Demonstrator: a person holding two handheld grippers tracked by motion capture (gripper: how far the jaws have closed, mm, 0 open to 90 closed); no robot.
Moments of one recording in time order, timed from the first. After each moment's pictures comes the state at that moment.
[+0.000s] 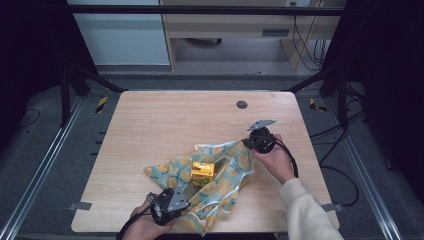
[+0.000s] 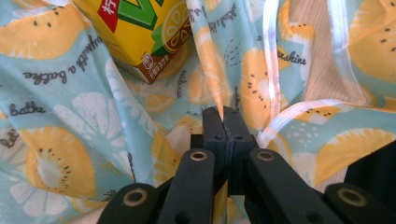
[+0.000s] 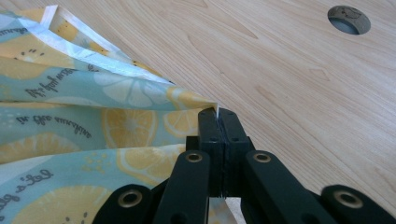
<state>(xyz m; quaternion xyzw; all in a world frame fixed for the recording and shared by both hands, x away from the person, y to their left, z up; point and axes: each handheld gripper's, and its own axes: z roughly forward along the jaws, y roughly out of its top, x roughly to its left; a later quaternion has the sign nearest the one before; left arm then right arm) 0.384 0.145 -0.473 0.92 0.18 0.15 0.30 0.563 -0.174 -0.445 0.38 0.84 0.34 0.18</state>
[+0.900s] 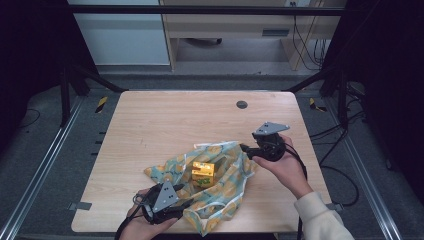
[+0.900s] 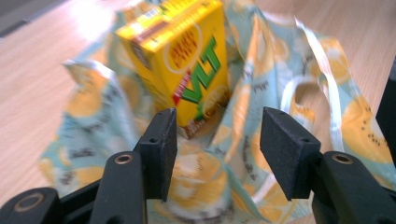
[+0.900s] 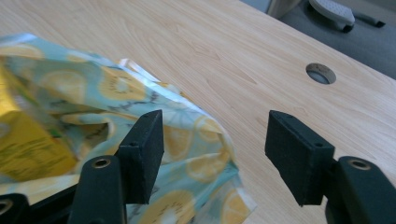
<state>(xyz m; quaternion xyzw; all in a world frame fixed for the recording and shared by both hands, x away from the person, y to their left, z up) 0.374 0.159 -0.439 0.85 0.23 0.21 0.42 0.507 -0.178 -0.396 0.35 0.82 0.40 0.23</state>
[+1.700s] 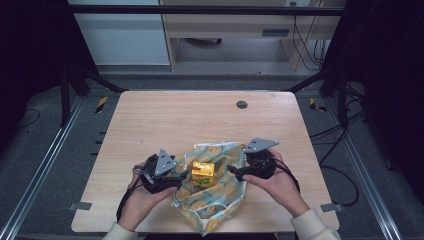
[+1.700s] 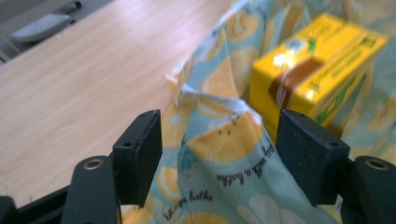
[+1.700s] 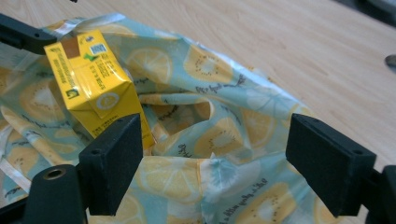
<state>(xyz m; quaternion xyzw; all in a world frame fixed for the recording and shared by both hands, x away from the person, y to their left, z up) 0.441 0.164 -0.427 0.85 0.29 0.24 0.37 0.472 -0.147 -0.410 0.32 0.84 0.40 0.17</state>
